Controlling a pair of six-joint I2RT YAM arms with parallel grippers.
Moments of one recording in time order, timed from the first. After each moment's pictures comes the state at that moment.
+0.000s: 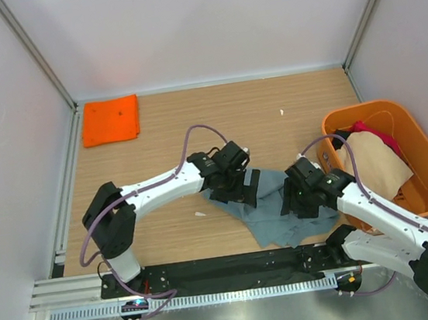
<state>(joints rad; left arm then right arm) -0.98 1.73 1.31 -0.68 0.13 -0.63 0.58 0.93 0.62 -0.89 0.03 0.84</state>
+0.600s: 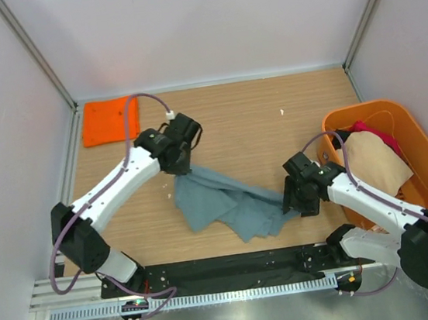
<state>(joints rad) -0.76 1.59 1.43 -1.02 -0.27 -0.45 0.51 1.04 0.62 -0.88 0.03 0.80</state>
